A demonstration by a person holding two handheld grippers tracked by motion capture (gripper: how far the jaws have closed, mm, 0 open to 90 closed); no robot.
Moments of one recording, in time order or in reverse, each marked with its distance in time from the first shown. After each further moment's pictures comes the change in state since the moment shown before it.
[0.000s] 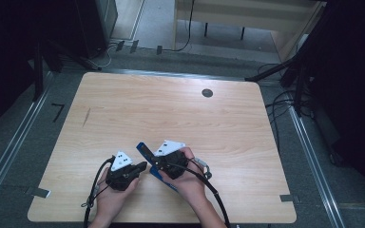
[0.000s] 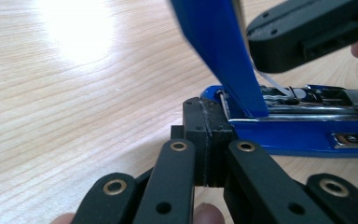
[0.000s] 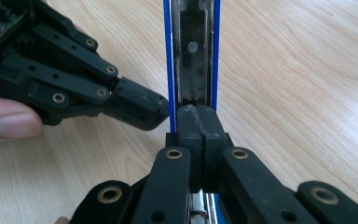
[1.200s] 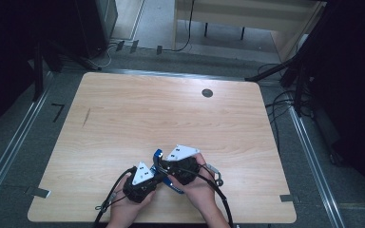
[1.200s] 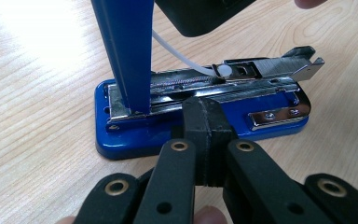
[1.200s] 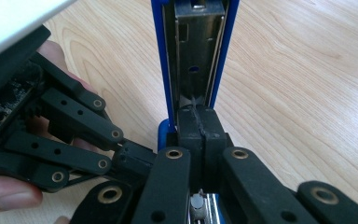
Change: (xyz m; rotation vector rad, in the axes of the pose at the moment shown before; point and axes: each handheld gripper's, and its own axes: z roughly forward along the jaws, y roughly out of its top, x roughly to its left) left arm -0.047 -0.007 0.018 0.038 -0.079 0.130; right arm -0.003 -0.021 -0.026 -0.034 0.003 0.046
